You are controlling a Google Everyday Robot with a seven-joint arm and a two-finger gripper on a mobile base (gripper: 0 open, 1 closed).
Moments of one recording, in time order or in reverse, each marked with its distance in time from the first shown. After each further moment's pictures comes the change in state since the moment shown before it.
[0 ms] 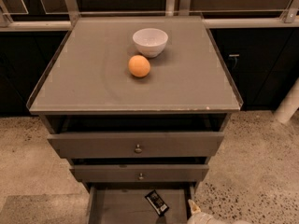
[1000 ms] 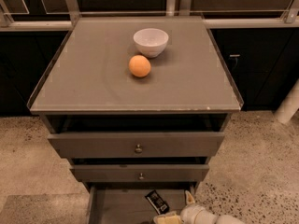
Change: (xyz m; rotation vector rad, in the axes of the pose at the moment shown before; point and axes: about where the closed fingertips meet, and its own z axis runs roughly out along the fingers) arm 0.005 -0.059 0.070 0.080 -0.100 0.025
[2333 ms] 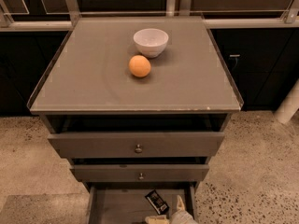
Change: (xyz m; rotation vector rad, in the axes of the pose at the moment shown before) arm 0.056 -0.013 0.076 0.065 -0.164 0.038
